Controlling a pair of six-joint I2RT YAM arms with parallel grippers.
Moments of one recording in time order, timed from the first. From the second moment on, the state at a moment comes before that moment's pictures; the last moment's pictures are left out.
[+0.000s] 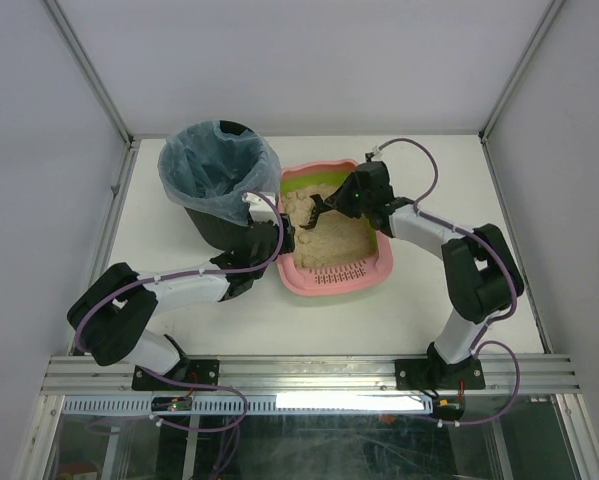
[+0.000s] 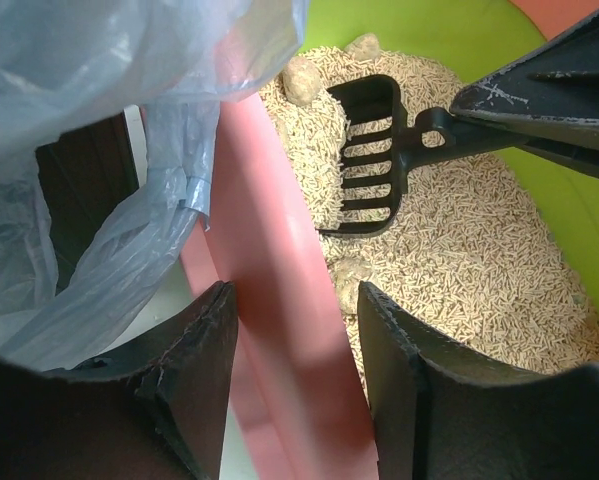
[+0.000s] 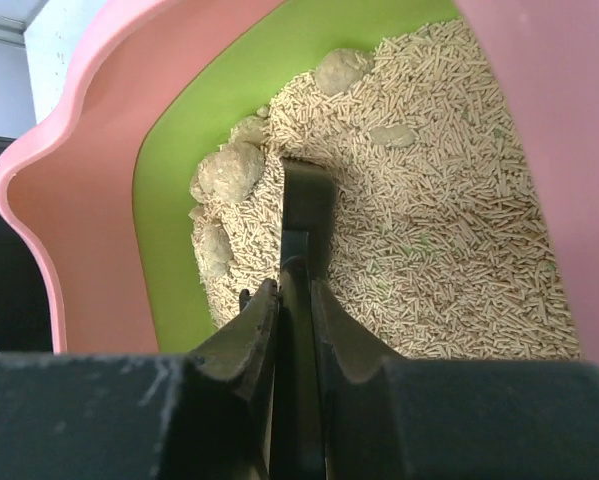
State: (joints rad) left arm -0.81 1.47 0.66 0.46 -0.47 -0.42; right arm 0.48 1.73 1.11 -0.01 -0.06 0.84
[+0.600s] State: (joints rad) left arm -0.81 1.47 0.66 0.46 -0.47 -0.42; right arm 0.49 1.42 0.82 0.10 -0.02 0.86
